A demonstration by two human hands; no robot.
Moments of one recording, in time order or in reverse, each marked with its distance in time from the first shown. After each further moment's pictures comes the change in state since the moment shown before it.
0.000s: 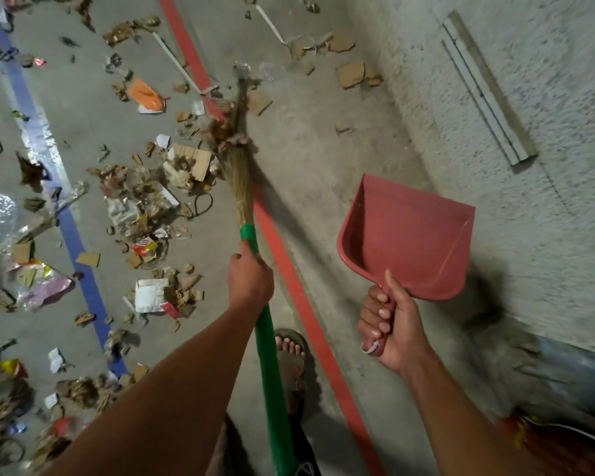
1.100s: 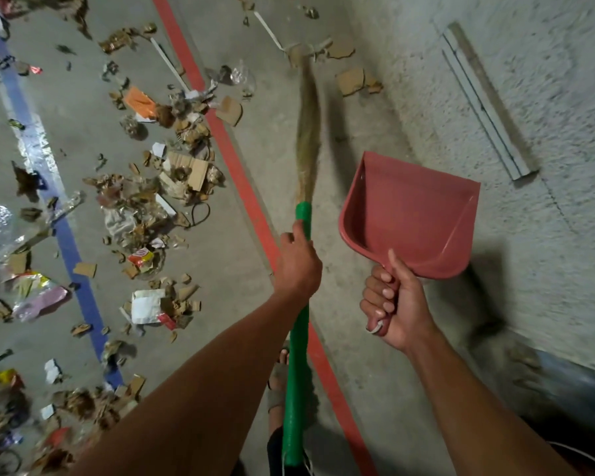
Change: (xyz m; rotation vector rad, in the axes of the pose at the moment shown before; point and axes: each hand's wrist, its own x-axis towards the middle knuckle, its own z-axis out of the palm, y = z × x) left_hand 0.002 0.100 0.034 -0.024 -0.105 0.245; right_hand 0.033 -0.054 0.031 -0.037 -0.048 -0.026
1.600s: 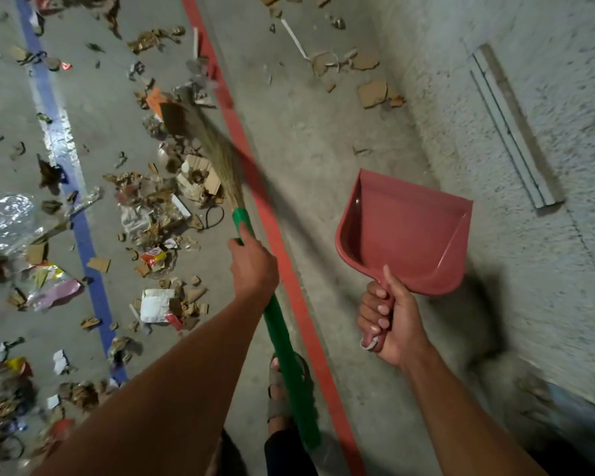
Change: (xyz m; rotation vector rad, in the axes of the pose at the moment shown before) left_hand 0.034 -0.054 -0.061 -0.055 0.228 -0.306; right_hand 0.020 0.009 0.017 -0.039 0.012 0.074
